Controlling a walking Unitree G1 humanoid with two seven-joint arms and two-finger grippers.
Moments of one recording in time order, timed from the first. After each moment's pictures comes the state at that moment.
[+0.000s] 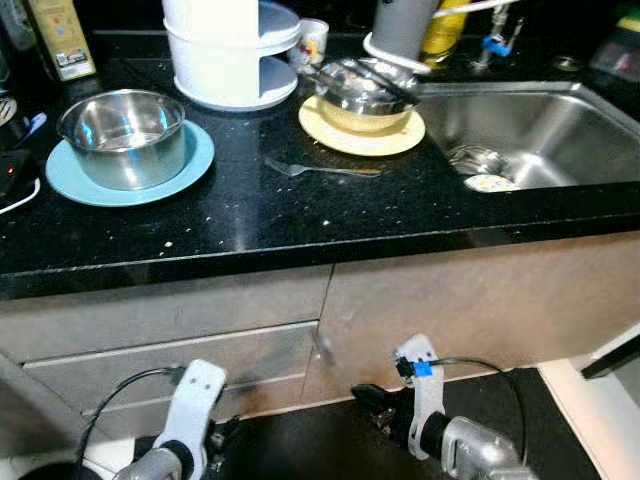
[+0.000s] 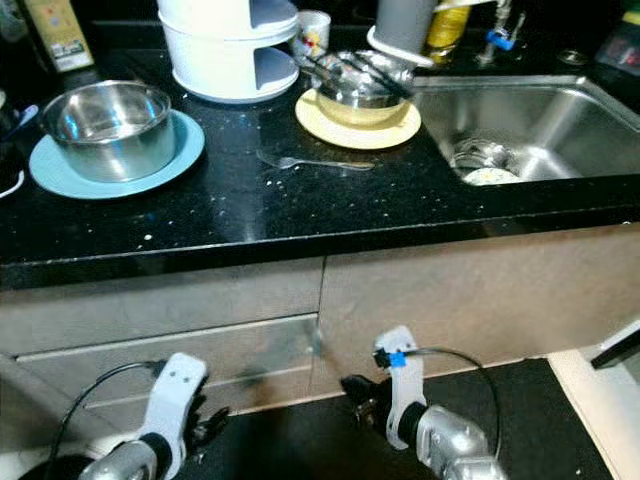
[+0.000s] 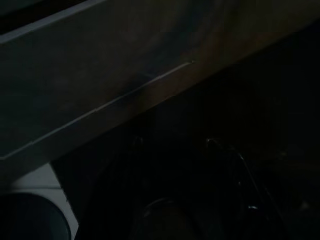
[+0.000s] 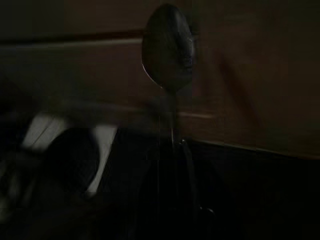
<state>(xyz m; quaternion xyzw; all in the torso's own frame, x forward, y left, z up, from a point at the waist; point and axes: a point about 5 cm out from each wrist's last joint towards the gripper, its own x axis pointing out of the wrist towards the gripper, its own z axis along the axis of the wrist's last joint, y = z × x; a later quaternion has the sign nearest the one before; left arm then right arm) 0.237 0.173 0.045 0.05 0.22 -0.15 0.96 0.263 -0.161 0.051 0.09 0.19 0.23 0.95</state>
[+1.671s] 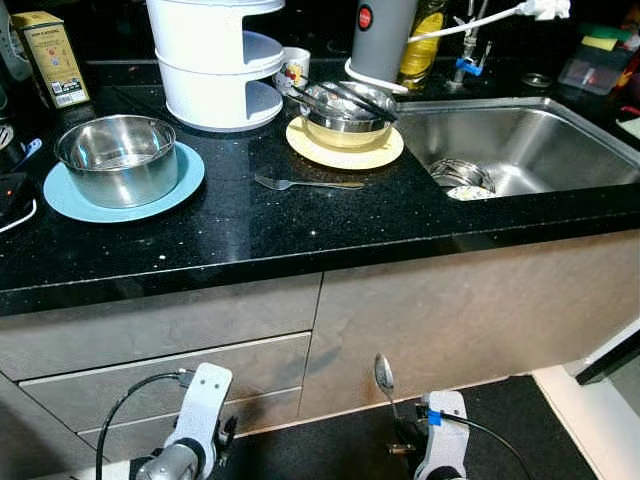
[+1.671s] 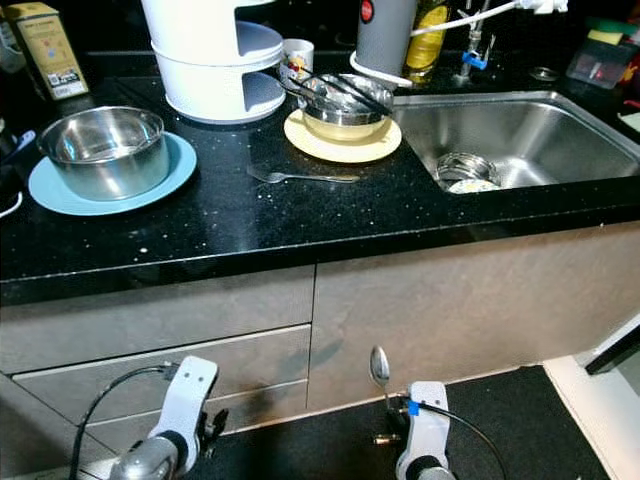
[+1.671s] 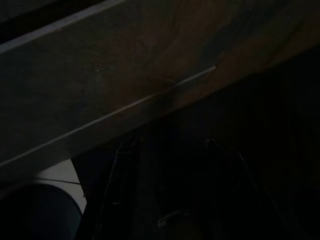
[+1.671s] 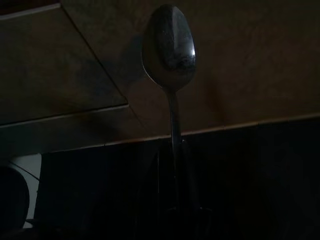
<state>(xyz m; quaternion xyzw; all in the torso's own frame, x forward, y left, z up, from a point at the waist) 0.258 0.164 0.021 0.07 0.24 -0.09 0.96 0.239 -0.170 -0.007 0.06 0.19 0.07 0.98</state>
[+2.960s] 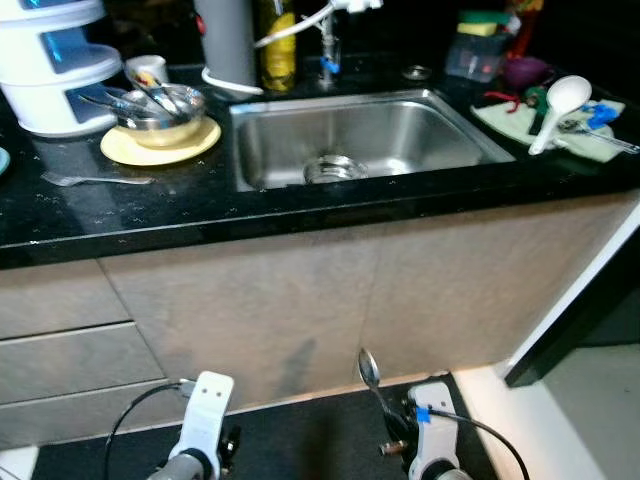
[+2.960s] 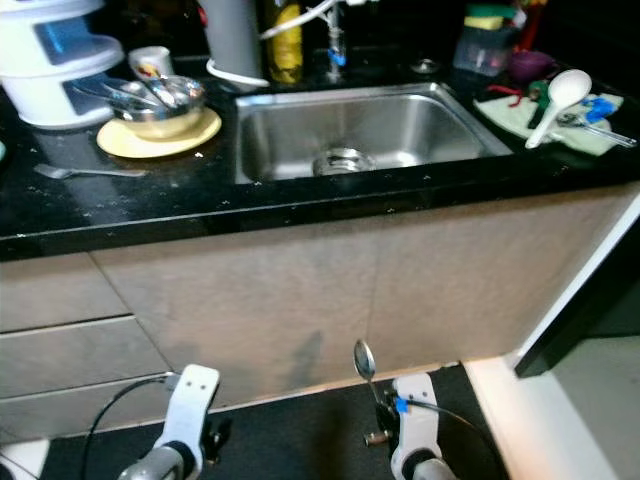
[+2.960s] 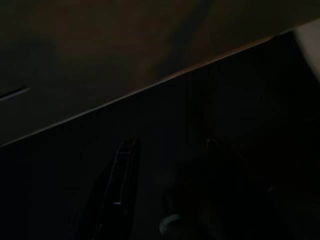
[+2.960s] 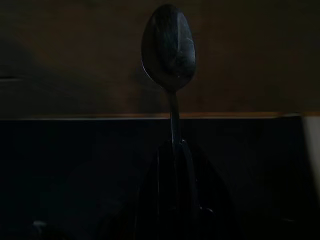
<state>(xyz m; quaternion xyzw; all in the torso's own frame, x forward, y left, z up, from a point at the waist) 0.257 0.152 0.016 0.05 0.24 -0.10 0.96 0.243 -0.168 -0.003 0.02 0.19 0.12 0.97</state>
